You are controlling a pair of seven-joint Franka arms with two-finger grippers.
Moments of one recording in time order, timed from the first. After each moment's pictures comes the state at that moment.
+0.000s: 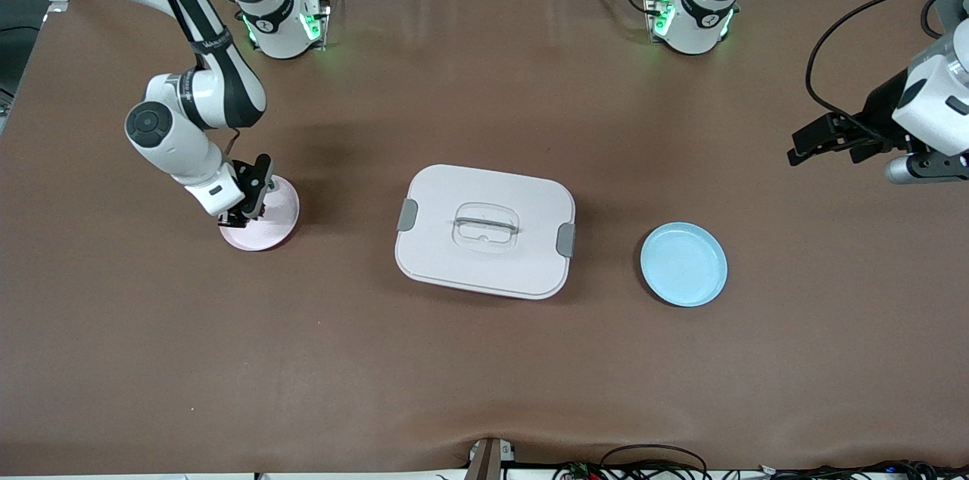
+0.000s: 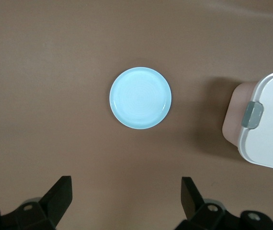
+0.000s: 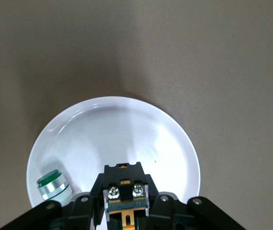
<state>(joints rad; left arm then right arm) 0.35 0.06 -0.43 -1.56 -0.07 1.63 -0.13 0.02 0.22 0.03 -2.40 -0.06 2.66 -1.33</state>
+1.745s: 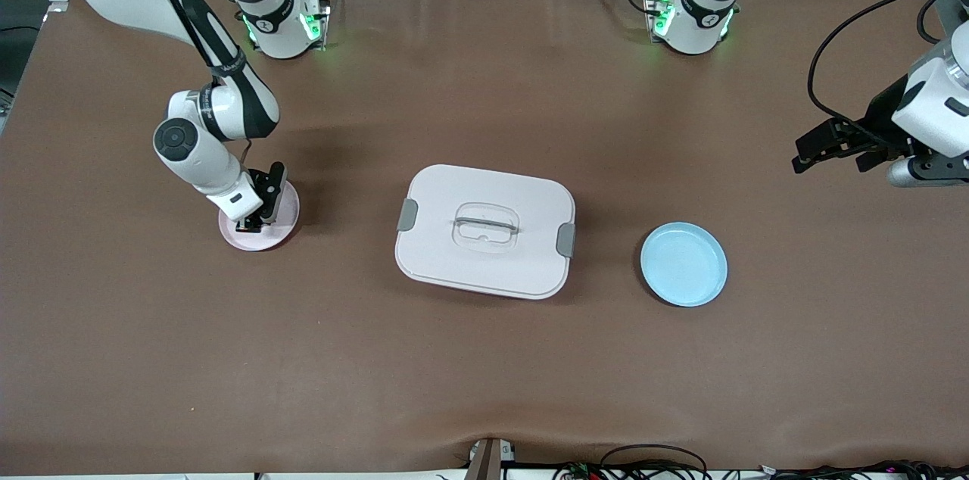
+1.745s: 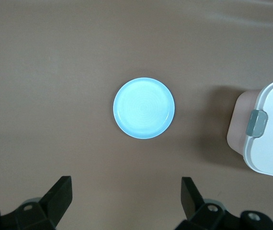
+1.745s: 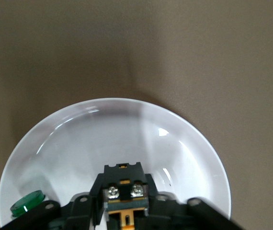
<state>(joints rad) -0.07 0.05 -0.01 -1.57 -0.07 1.67 -0.12 0.02 0.33 0.03 -2.40 -0.12 2.76 -1.33</state>
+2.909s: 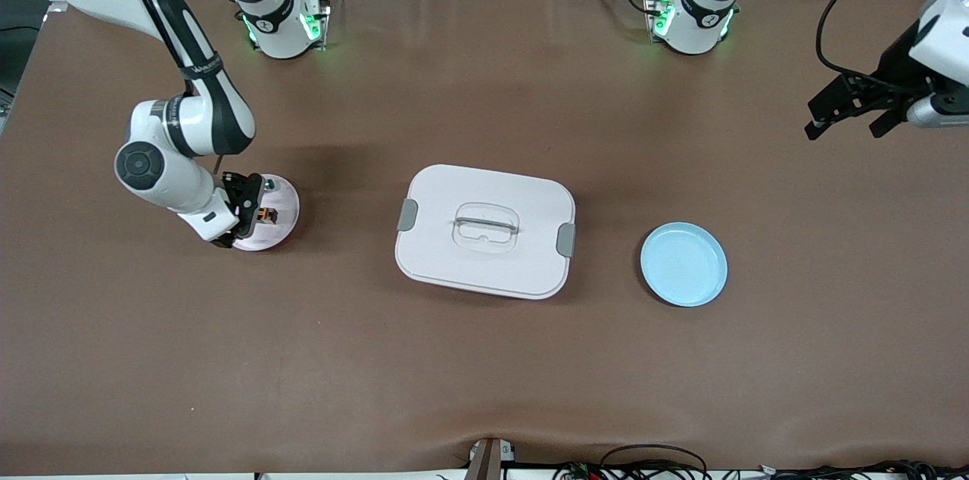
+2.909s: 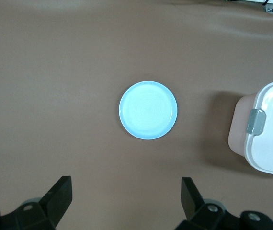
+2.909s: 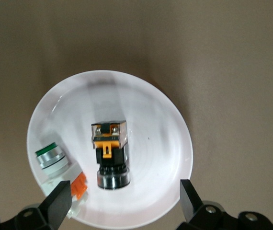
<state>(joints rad) 0.01 -0.19 -0.08 -1.83 -0.07 1.80 -0.12 -0.01 0.30 0.03 -2.16 -0.12 2.33 -1.30</state>
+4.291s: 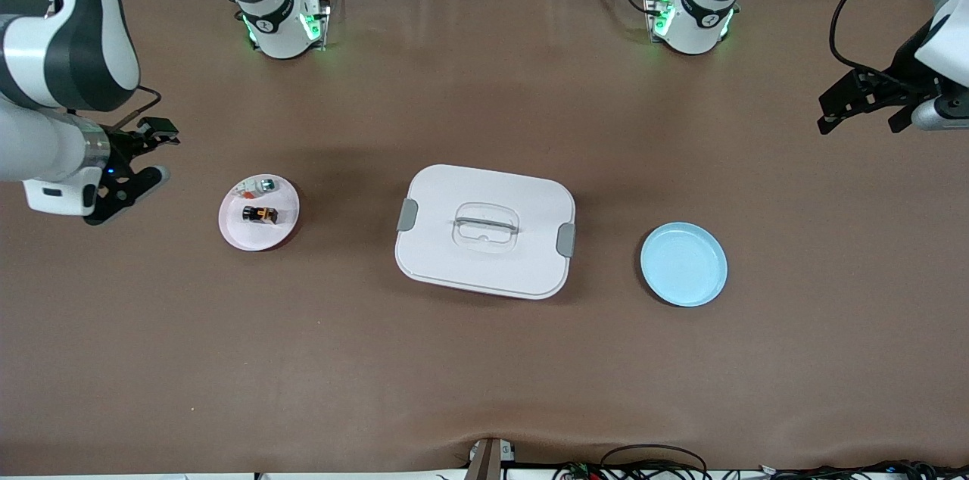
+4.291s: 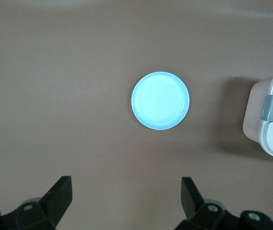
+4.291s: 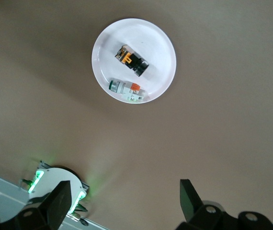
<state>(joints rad) 0.01 -0.09 -0.09 -1.65 0.00 1.64 -0.08 -0.03 0.16 0.03 -1.68 -0.12 1.44 -0.56</state>
